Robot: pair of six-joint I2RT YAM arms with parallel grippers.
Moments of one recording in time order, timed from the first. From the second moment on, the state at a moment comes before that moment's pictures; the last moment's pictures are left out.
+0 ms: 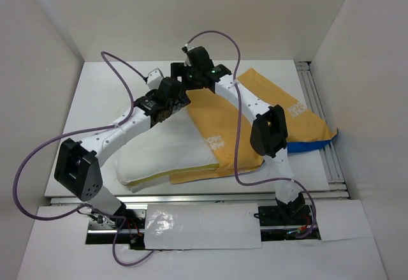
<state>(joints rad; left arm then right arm) -0.56 1.57 1.31 -0.49 -0.49 -0.96 0.63 2.26 2.20 -0.55 -0.16 0.43</state>
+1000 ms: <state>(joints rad) -1.11 1.23 0.83 -0.49 -0.44 -0.45 0.60 1.54 1.04 -0.46 0.02 0.35</state>
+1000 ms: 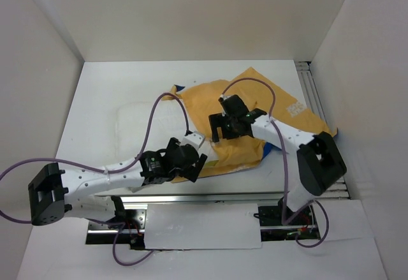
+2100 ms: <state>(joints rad) -0.95 1.40 0.84 -0.27 -0.38 -0.22 0.56 1.35 1.06 -0.51 0.03 0.28</state>
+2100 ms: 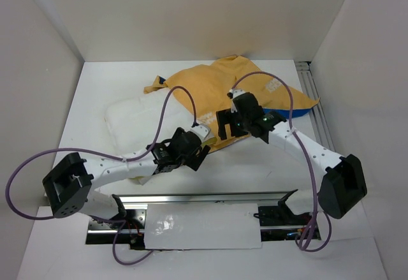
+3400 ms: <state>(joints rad) -0.85 1.62 1.03 -0.47 -0.61 -0.36 0.65 1.50 0.93 -0.28 0.15 0.47</state>
